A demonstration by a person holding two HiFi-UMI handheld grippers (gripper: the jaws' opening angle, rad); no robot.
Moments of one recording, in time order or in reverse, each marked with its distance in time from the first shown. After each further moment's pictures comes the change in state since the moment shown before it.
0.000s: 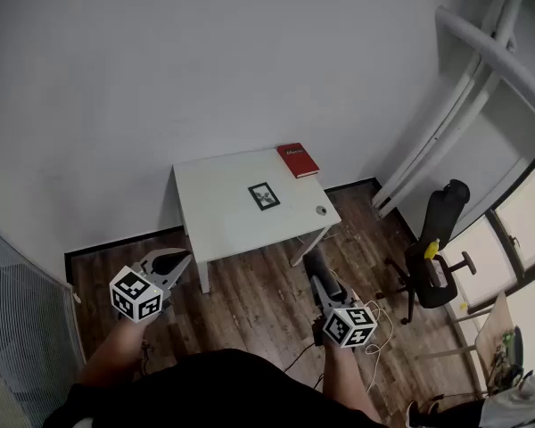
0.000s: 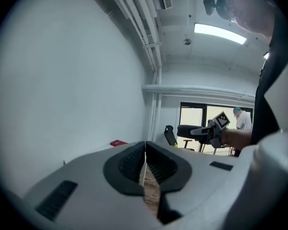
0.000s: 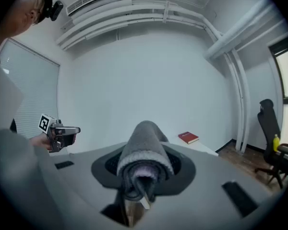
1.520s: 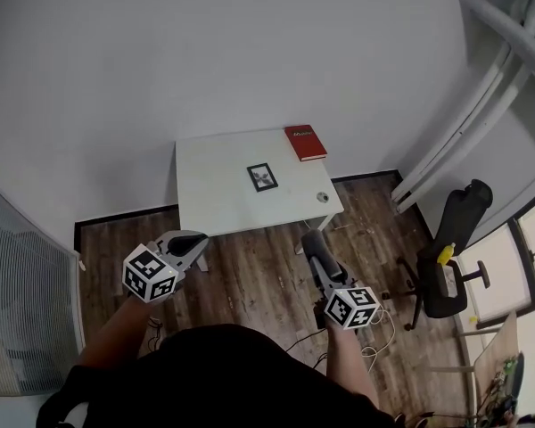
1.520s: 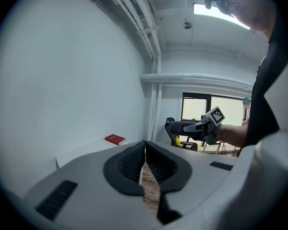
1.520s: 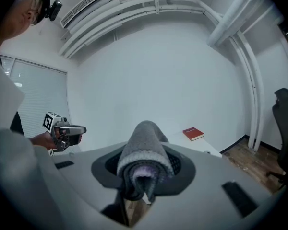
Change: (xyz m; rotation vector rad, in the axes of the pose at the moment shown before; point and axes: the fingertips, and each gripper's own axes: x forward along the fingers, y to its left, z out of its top) left arm 0.130 -0.093 -0.009 0.024 0.099 0.034; right arm 0.009 -0.127 -0.003 0.020 0.049 0.170
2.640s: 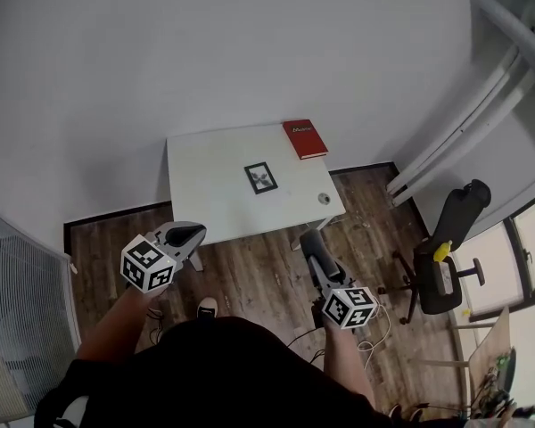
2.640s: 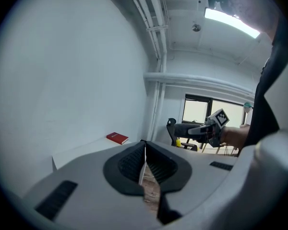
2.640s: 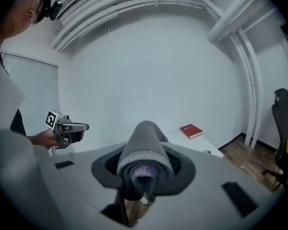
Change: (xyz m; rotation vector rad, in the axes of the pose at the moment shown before) left arm 0.043 0.097 -0.011 -0.057 0.011 -0.043; right arm 0.076 -0.010 -0.002 0.011 0.054 -0.064
